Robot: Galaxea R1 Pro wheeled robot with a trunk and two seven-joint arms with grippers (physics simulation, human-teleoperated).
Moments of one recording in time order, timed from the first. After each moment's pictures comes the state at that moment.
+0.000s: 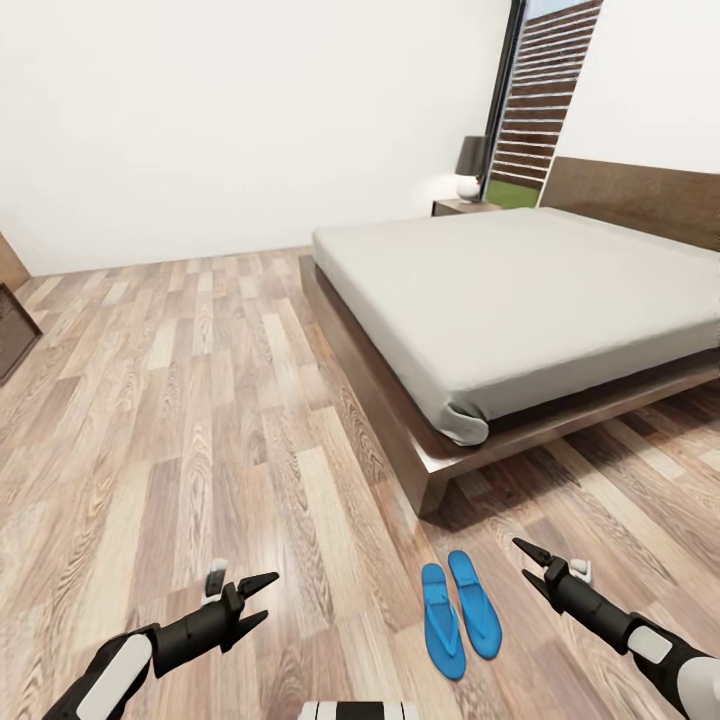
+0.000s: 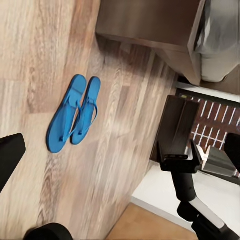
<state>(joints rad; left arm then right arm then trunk) -0.34 0.21 -0.06 -0.77 1.04 0.79 -0.61 -0.72 -0.36 0.03 0.05 -0.89 0.35 1.06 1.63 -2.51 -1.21</state>
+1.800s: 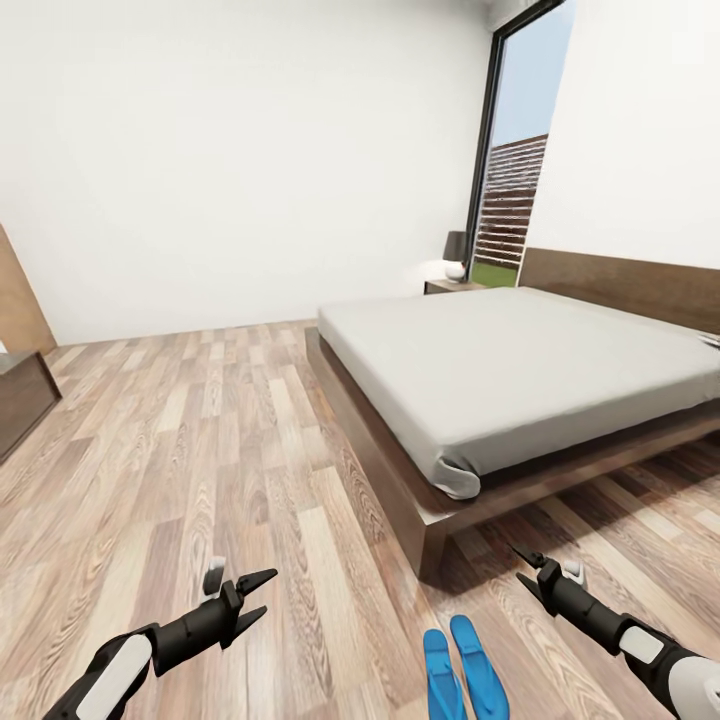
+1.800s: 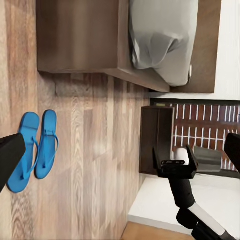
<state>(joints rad) -0.34 0.21 -0.06 -0.77 1.04 0.76 -0.61 -0.72 -0.34 0.03 0.05 -0.90 0.35 1.03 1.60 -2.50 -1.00</state>
